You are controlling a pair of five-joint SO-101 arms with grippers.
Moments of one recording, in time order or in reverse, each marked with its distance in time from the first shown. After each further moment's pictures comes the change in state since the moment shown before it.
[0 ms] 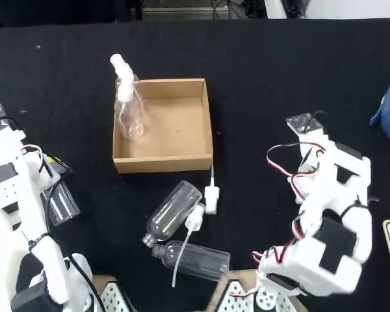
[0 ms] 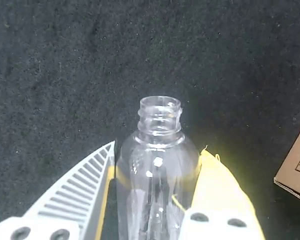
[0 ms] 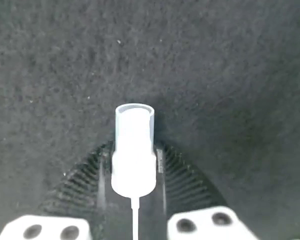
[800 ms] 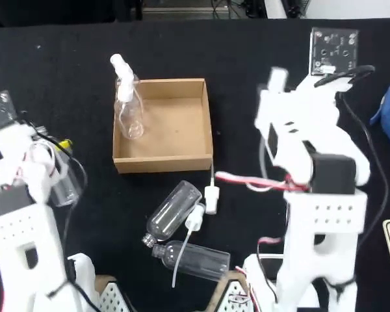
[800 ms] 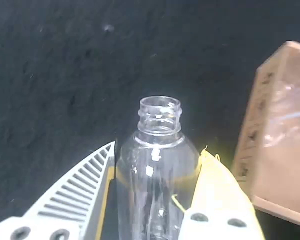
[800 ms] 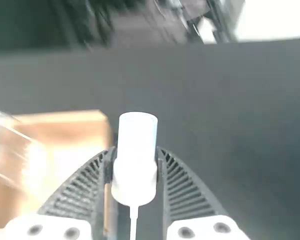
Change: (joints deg) left arm 7.9 -24.5 4.7 -1.1 0.0; right arm -30.1 -37.9 -26.7 12.1 -52.1
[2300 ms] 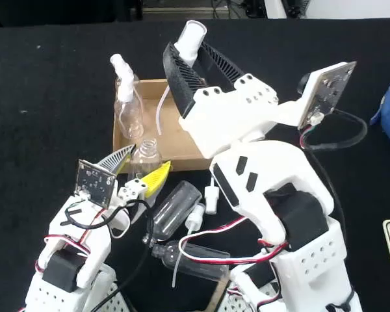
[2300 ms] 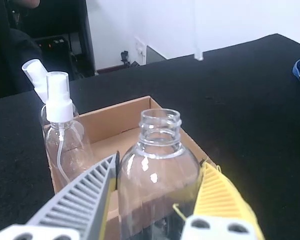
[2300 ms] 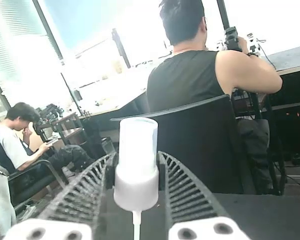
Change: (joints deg) left arm 43.0 -46.9 25.5 -8.6 -4.0; right arm -28.1 -10.4 7.7 -33.6 -15.9
